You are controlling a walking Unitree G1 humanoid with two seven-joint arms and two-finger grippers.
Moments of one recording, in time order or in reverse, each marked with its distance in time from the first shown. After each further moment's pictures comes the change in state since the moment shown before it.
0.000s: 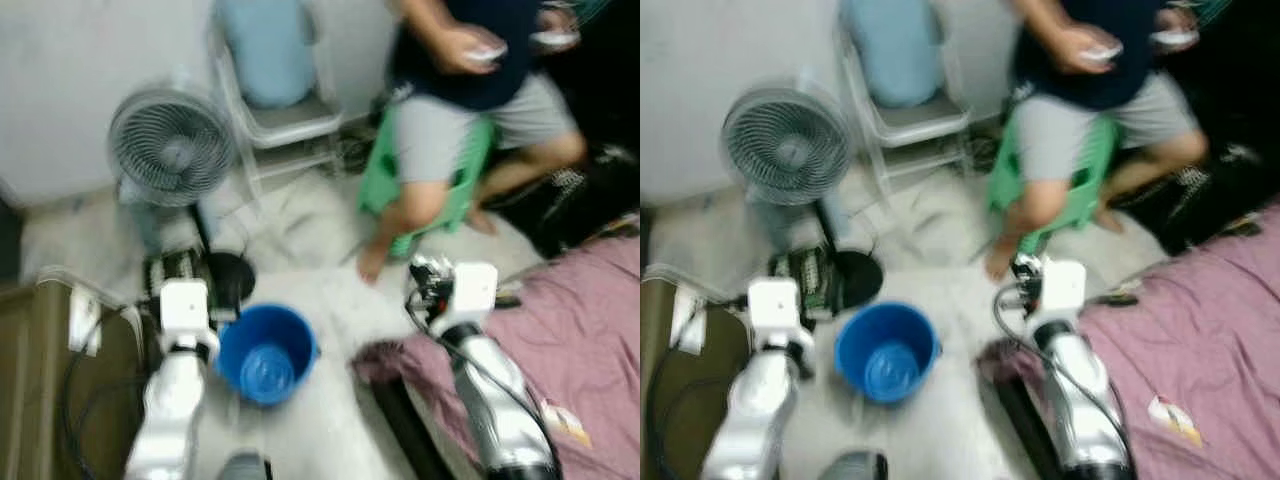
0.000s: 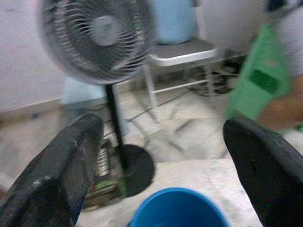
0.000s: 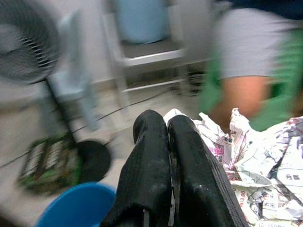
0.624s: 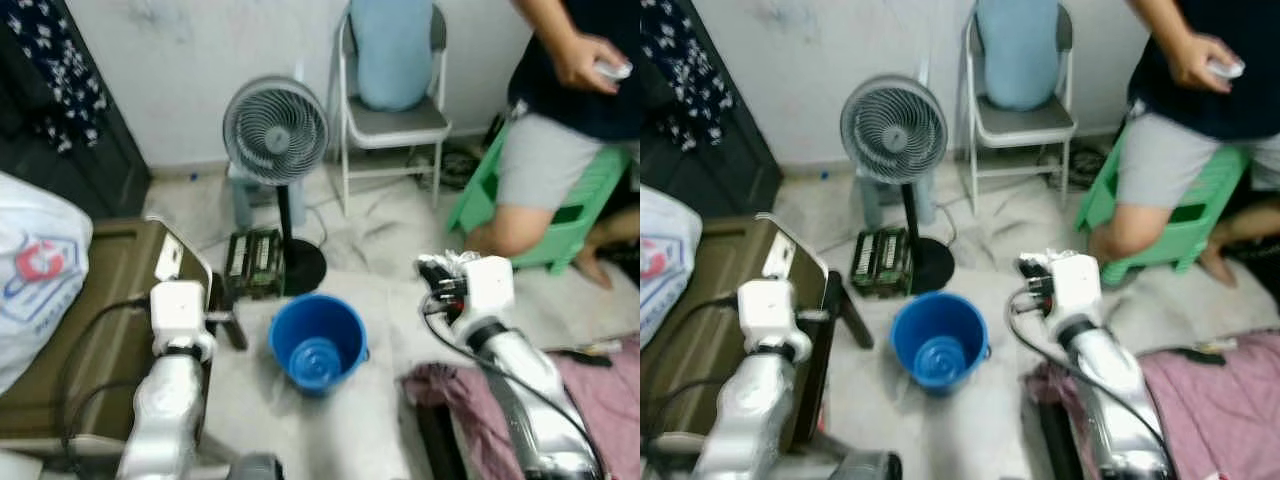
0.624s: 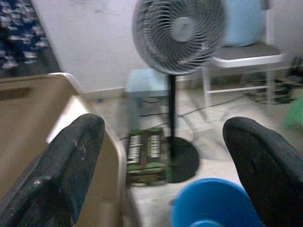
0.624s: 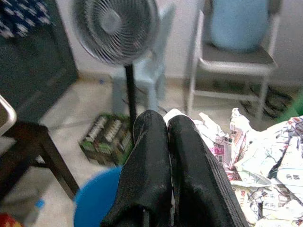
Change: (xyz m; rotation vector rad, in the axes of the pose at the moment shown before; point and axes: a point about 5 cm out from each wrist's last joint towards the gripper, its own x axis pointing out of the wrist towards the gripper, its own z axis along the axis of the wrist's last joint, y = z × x) left arm 0.000 -0.008 0.005 -0.039 -0.008 -0.063; right arm -0.021 -0.033 0.009 -0.121 0.062 0.020
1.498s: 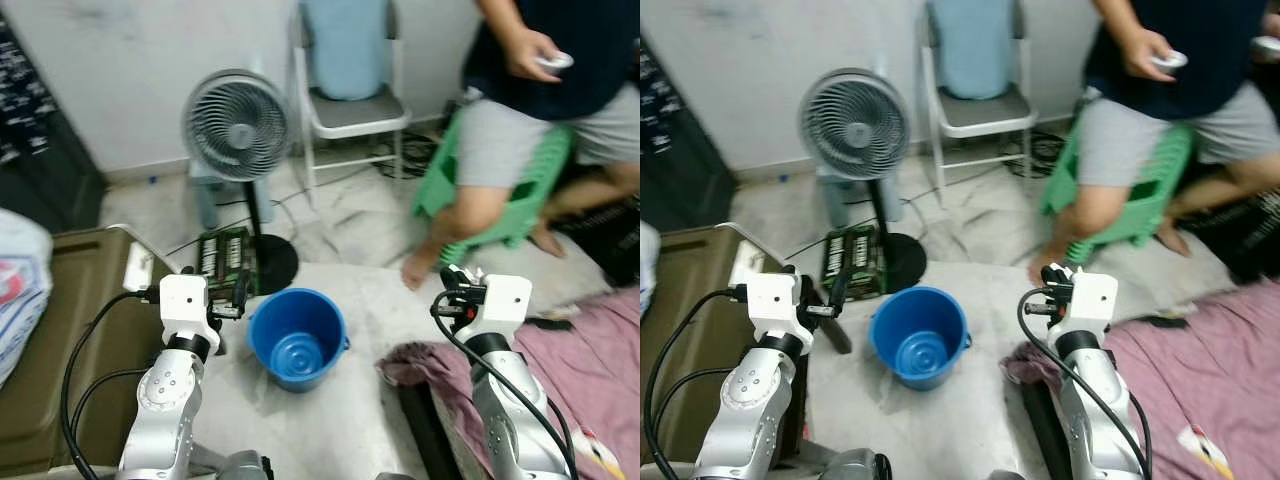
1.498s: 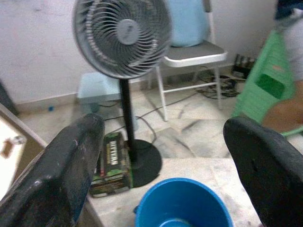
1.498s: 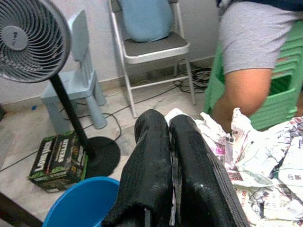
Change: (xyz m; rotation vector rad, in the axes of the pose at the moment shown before) left arm 0.004 0.001 0.007 -0.017 -0.015 -0.074; right arm -0.002 0.005 -0.008 0.150 -0.055 -0.239
